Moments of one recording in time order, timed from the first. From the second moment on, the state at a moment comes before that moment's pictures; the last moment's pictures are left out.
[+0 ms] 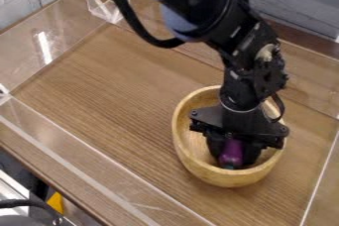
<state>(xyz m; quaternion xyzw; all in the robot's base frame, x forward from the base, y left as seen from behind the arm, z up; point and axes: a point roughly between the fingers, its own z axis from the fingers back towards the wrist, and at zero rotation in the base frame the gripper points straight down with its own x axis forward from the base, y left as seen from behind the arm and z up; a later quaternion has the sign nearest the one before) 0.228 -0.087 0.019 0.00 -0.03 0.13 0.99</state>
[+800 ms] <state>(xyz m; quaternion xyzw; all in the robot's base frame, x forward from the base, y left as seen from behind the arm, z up) 0.228 -0.081 0.025 0.01 -0.01 0.16 0.99</state>
